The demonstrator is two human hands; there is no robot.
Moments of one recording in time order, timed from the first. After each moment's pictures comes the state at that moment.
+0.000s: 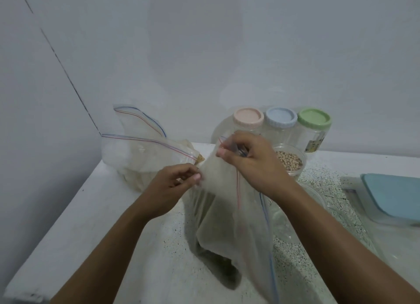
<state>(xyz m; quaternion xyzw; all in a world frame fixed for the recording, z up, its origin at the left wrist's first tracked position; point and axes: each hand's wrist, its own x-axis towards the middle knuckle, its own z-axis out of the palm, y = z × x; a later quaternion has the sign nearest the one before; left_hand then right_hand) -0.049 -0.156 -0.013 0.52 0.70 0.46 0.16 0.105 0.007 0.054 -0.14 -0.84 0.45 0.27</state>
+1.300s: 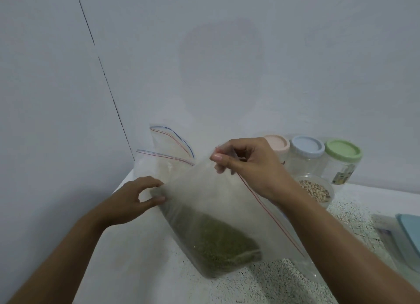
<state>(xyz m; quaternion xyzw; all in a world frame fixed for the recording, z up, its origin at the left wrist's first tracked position) -0.136 -0.257 -0.001 0.46 0.82 0.31 0.12 0.060 -0.014 0.089 -0.02 -0.80 0.55 0.24</state>
